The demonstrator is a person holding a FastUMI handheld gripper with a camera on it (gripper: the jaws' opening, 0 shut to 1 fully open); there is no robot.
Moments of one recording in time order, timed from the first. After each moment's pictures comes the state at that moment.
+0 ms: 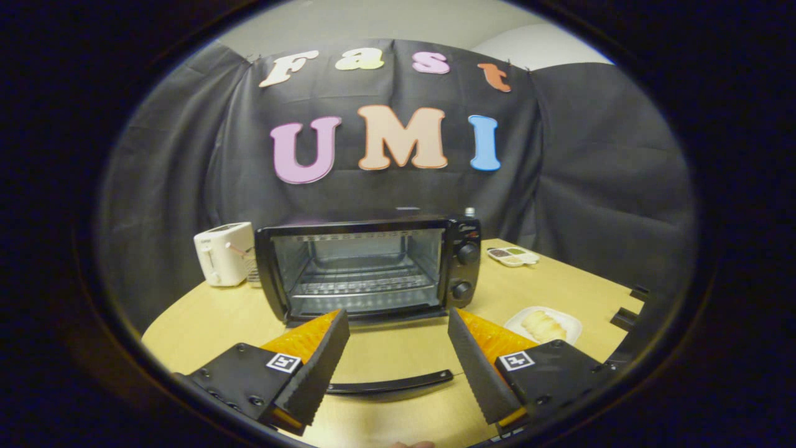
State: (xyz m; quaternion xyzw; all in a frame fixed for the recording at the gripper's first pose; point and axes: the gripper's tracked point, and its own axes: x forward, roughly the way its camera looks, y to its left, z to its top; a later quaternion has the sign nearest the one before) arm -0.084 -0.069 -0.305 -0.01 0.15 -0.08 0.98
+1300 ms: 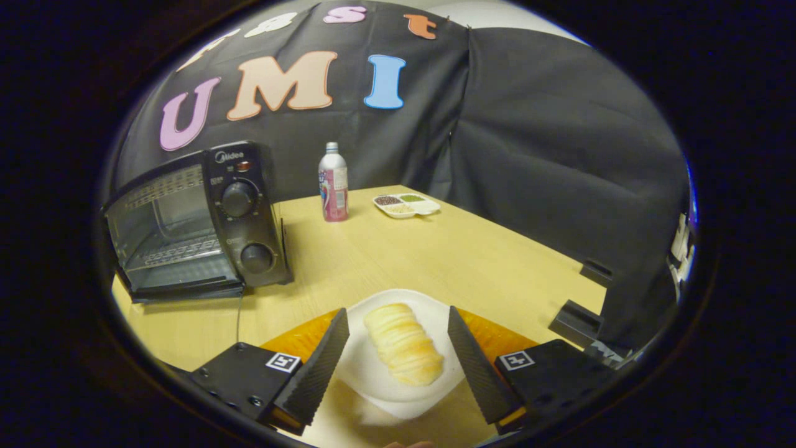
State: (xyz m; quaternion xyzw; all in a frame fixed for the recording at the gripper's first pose) arm -0.053 -0.312 -0.400 -0.01 0.27 -0.23 0.93
